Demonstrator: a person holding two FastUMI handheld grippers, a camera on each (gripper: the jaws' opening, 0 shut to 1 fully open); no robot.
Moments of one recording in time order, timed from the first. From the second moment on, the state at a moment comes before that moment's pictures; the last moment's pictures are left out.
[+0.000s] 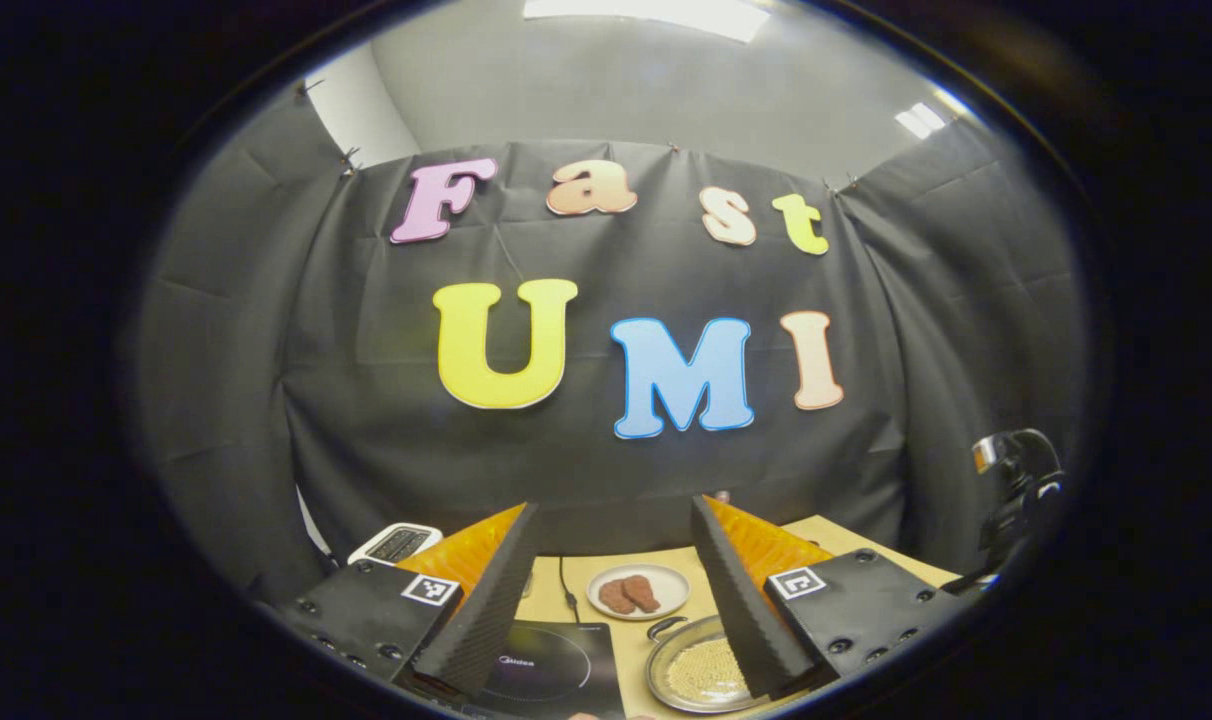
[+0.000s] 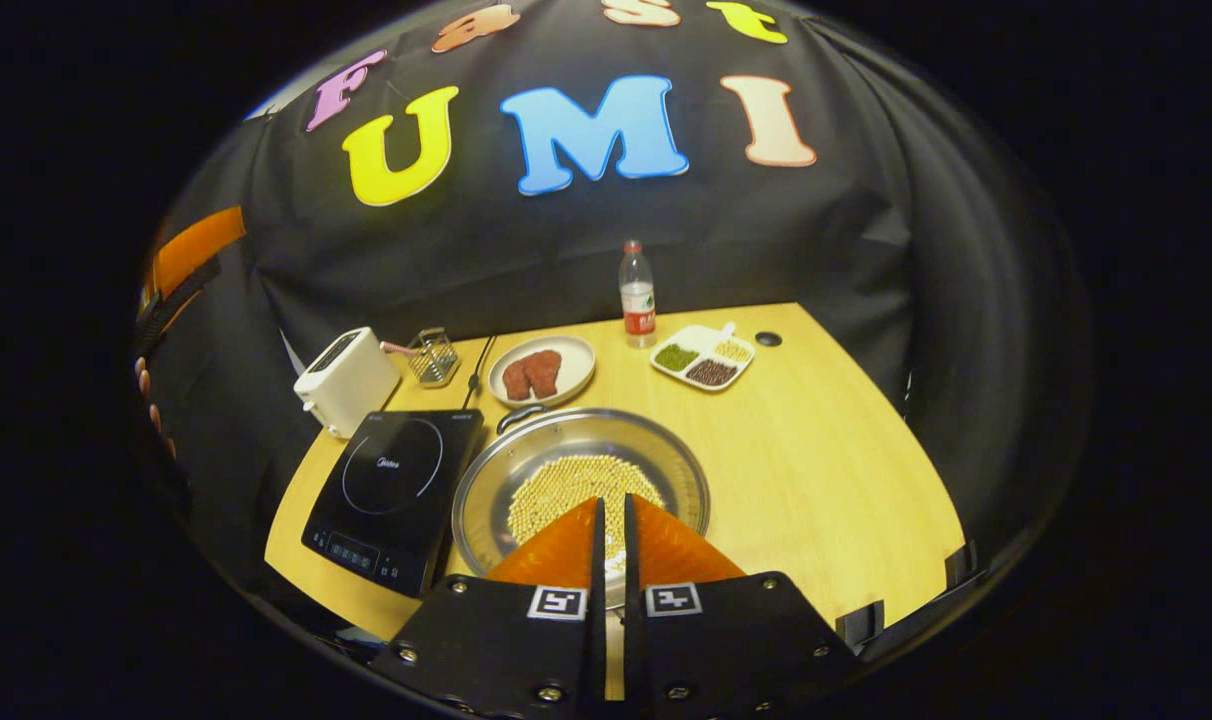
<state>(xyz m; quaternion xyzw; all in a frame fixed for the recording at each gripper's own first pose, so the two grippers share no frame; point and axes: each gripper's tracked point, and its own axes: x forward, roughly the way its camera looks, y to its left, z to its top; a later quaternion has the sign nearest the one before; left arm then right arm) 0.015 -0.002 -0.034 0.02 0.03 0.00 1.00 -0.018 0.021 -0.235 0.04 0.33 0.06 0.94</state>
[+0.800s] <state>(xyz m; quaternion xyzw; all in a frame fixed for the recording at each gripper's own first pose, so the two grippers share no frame) 0.009 0.001 -0.068 0.00 0.07 0.01 1.00 -0.080 0.034 -0.345 0.05 0.52 0.09 0.85</state>
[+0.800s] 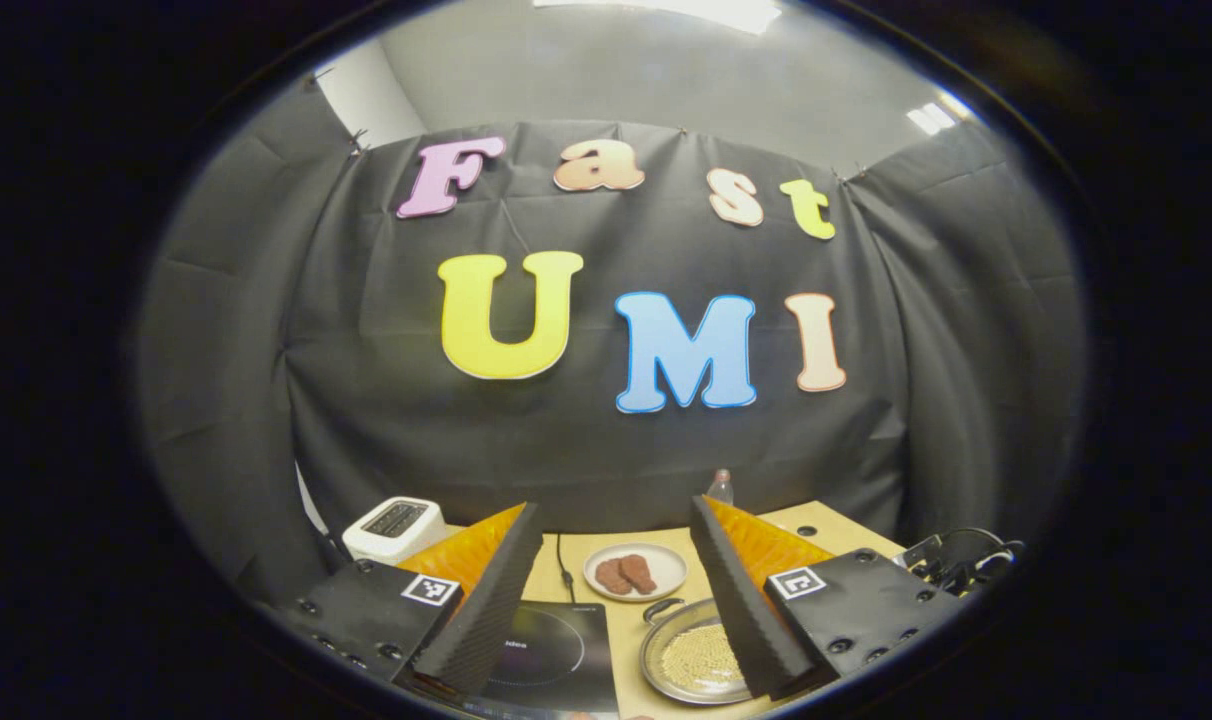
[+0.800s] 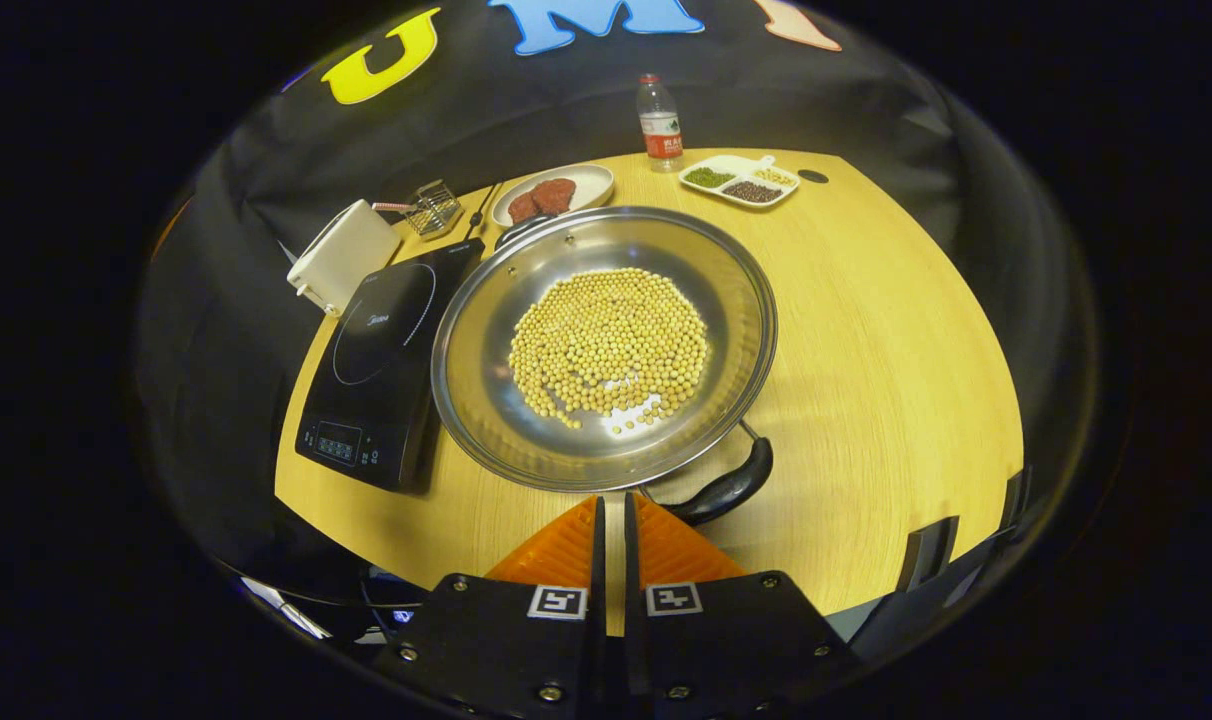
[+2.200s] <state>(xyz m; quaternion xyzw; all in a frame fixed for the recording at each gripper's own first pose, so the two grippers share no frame) 0.038 0.003 -0.066 -0.01 0.07 0.02 1.00 -0.042 -0.041 -0.371 0.04 0.54 0.02 0.84</state>
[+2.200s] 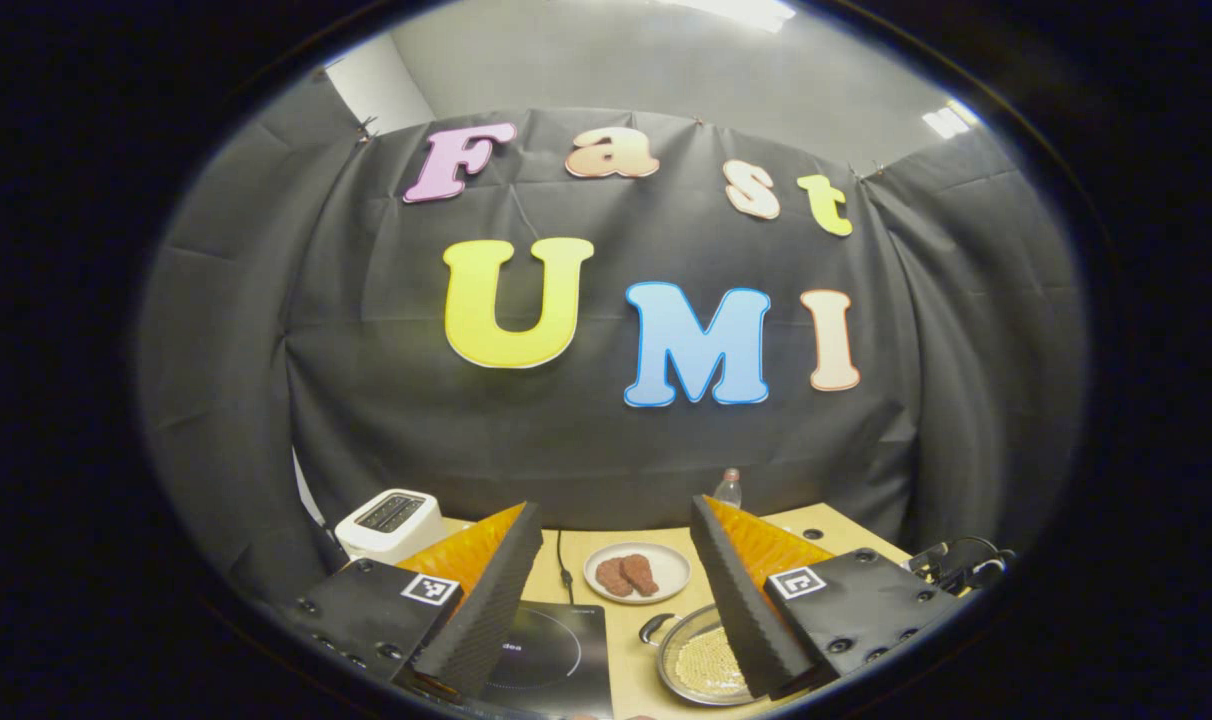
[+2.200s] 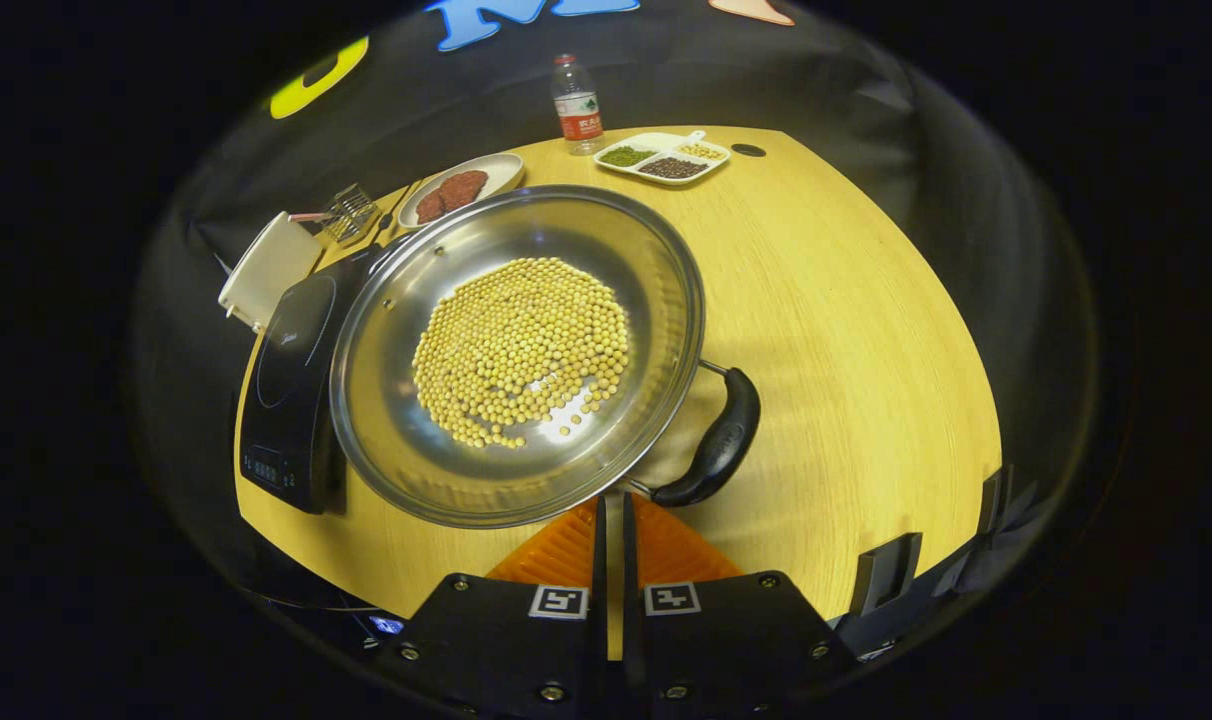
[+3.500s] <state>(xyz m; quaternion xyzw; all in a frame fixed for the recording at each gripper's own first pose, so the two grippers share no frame) 0.043 -0.003 -0.074 0.00 0.09 0.06 0.99 0.045 -0.124 -0.363 0.00 0.52 0.01 0.85</state>
